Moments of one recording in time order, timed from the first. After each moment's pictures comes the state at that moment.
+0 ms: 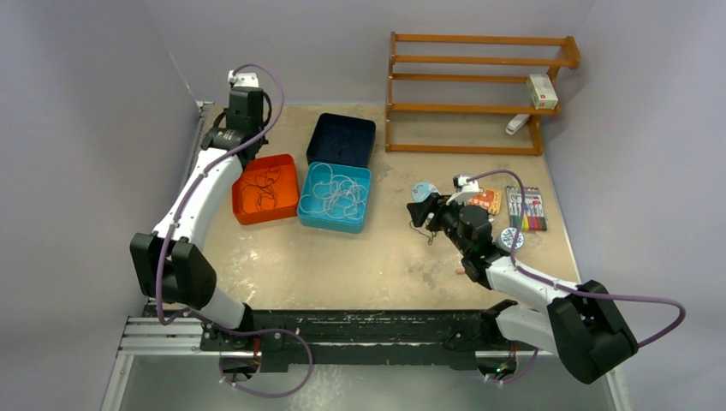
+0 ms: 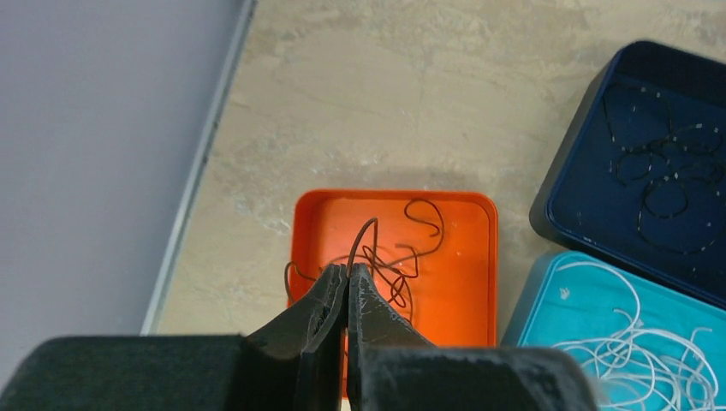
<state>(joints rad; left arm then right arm) -0.19 1.53 1.51 -0.58 -0.49 -0.13 0.46 1.12 0.31 0.58 0.03 0.50</state>
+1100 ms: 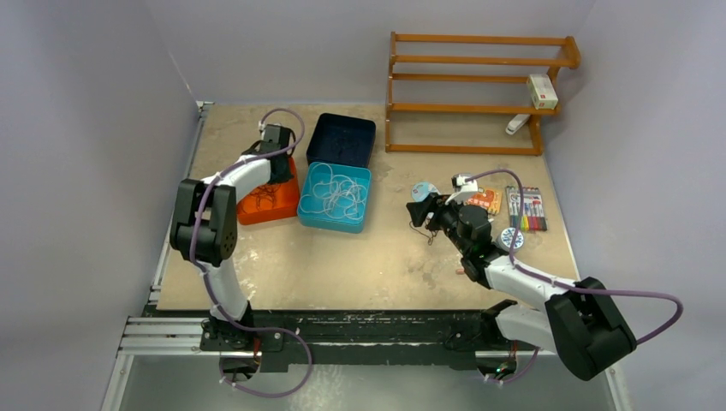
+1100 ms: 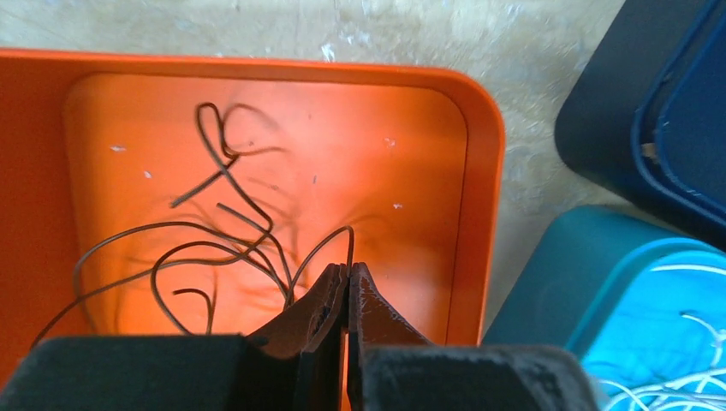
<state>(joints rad) -0.19 1.86 1.27 -0.35 -0.30 -0.36 0.46 1.14 0.31 0.61 0.03 0.48</state>
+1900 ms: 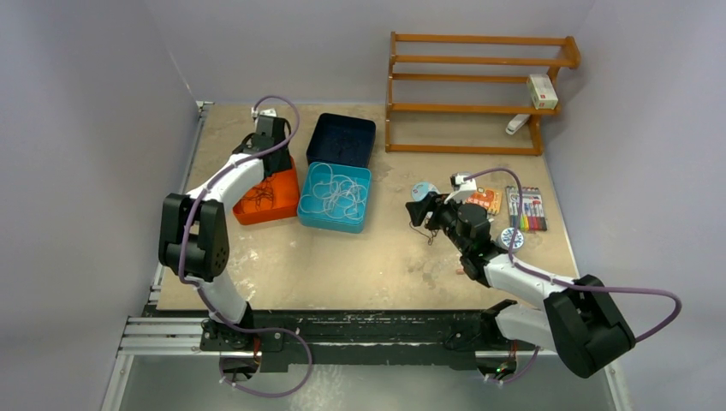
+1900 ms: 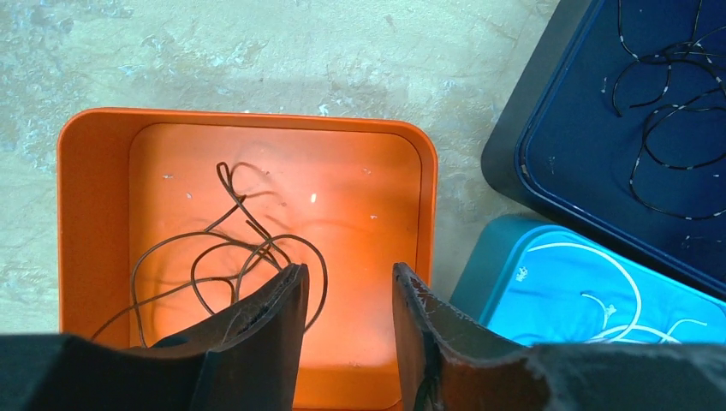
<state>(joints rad) -0.20 1.74 1.27 -0.35 -0.30 -0.36 0.46 1.16 0.32 0.61 0.03 0.47</state>
